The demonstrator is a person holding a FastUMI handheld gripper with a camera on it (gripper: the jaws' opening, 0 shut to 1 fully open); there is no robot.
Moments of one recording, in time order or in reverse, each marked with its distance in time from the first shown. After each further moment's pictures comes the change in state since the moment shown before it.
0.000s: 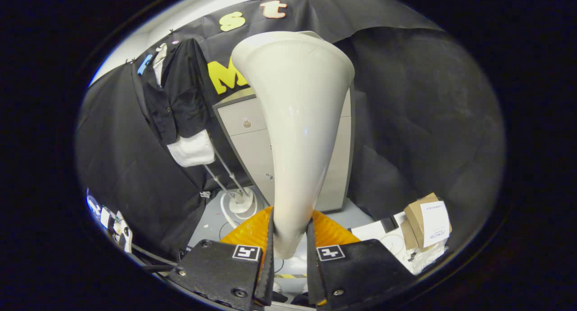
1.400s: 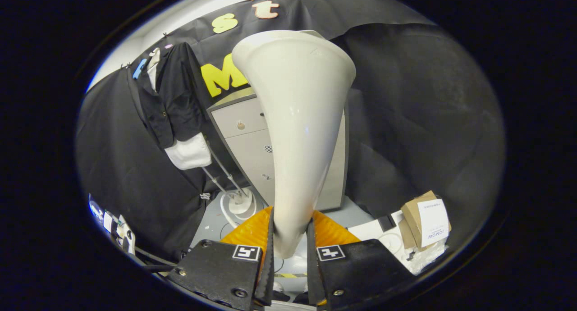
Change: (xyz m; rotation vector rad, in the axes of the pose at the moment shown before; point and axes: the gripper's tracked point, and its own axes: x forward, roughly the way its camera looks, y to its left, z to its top) arm -0.003 -0.017 0.004 0.027 0.011 0.000
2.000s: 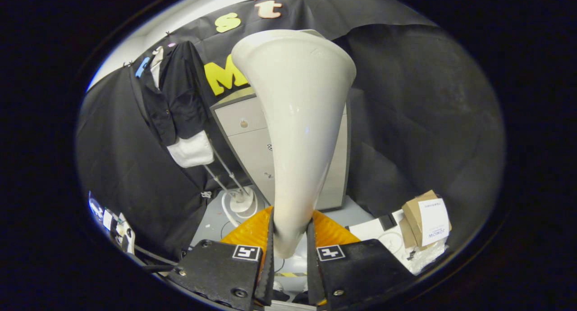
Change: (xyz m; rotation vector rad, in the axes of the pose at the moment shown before) arm -0.005 0.006 -0.005 -0.012 0.000 0.012
